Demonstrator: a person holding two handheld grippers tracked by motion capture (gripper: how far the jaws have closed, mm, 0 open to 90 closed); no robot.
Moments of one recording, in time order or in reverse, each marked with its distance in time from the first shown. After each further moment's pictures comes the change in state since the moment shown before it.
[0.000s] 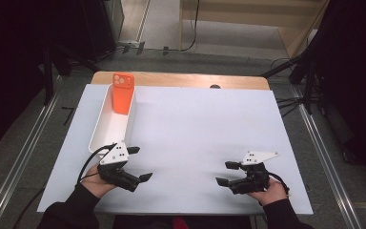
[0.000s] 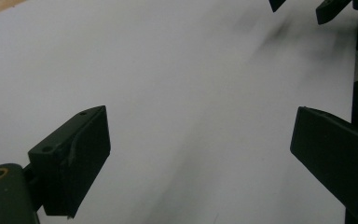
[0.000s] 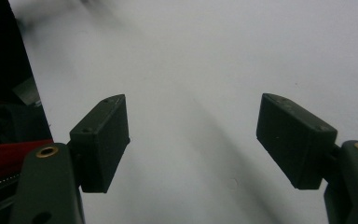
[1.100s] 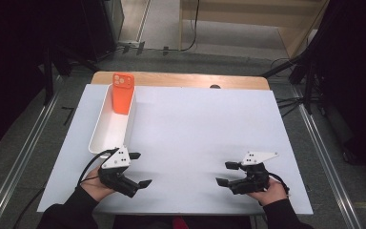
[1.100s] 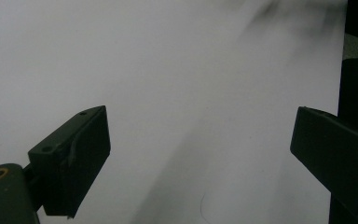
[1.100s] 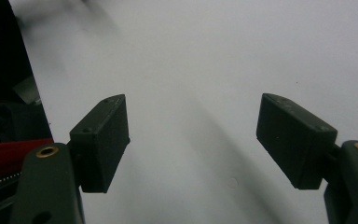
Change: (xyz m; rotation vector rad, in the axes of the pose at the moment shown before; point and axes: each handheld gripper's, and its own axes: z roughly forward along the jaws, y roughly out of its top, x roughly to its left) left arm -0.004 -0.008 0.002 0.052 -0.039 0.015; right arm 0.000 0.000 0.000 0.003 0.000 -0.005
